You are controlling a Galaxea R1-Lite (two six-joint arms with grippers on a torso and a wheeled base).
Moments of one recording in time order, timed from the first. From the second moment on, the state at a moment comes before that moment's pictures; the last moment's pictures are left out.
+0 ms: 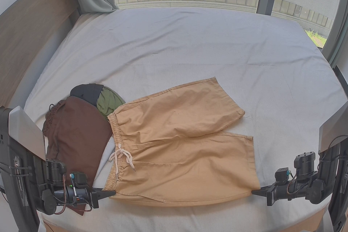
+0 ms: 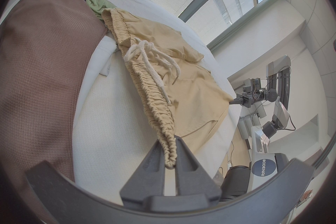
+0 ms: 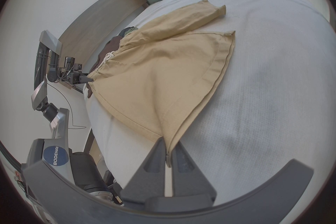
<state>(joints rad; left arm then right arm) 0.02 2.36 -0.02 -1.54 -0.80 0.05 0.11 2.27 -0.02 -1.39 0.56 -0.15</state>
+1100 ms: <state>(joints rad) -0.05 2.16 -0.16 -1.55 -0.81 -0.23 0.14 2.10 -0.04 -1.54 0.63 0.05</state>
